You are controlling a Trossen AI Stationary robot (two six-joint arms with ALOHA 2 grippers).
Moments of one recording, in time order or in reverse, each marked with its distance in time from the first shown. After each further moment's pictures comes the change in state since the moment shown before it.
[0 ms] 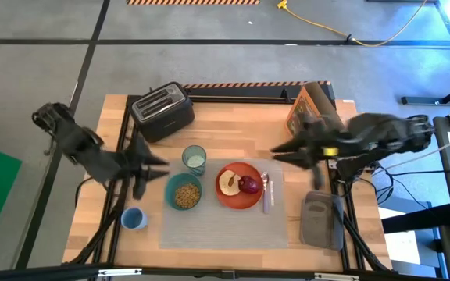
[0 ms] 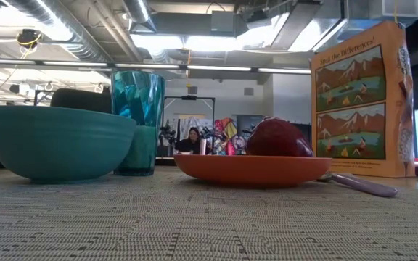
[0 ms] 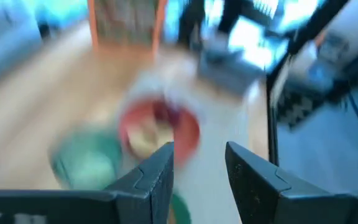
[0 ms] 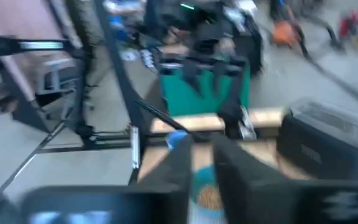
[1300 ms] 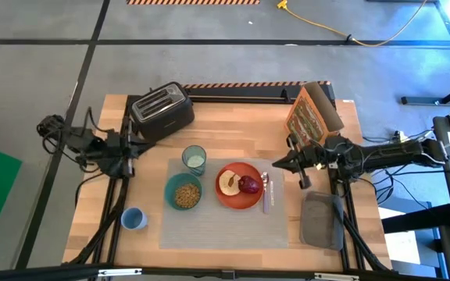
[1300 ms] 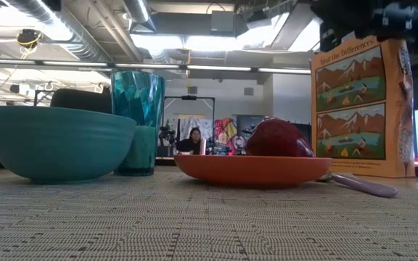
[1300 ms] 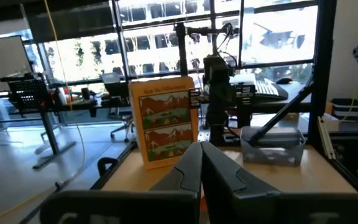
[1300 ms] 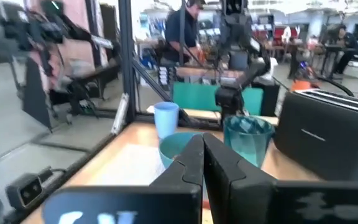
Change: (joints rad) left arm 0.169 -0.734 -0.771 0.792 -0.031 0.916; right arm -0.330 -0.508 -1.382 1.130 -0.460 -0.273
